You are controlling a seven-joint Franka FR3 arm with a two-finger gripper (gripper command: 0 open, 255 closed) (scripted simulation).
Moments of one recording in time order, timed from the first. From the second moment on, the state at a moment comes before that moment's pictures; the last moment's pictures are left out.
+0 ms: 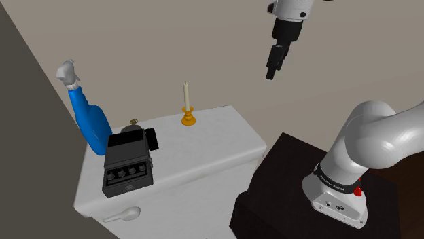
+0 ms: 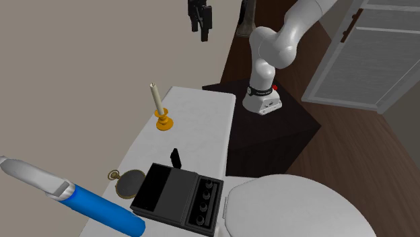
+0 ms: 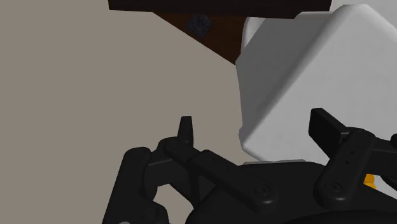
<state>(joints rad) 0.02 -0.80 0.00 -2.42 0.00 1.64 -0.10</state>
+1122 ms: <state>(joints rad) 0.09 -0.46 0.30 -2.22 0.13 1.80 0.26</state>
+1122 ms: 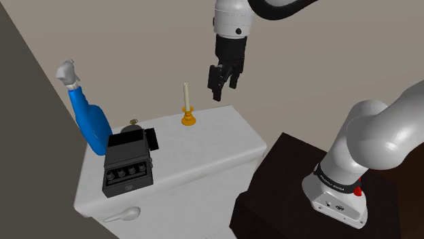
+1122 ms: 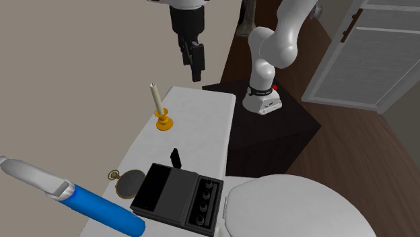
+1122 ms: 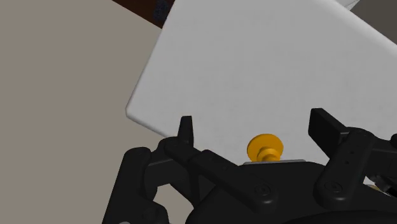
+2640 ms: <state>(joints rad) 0.20 0.21 0.55 -1.68 -0.12 1.88 0.76</state>
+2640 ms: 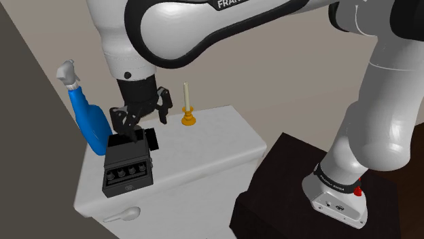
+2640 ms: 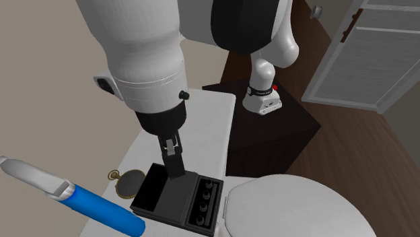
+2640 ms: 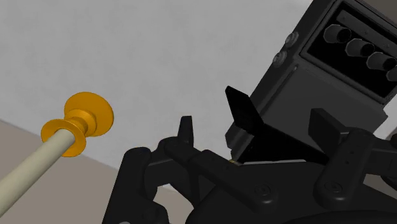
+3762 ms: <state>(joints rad) 0.21 0.21 0.55 -1.68 -0.12 1.88 0.76</state>
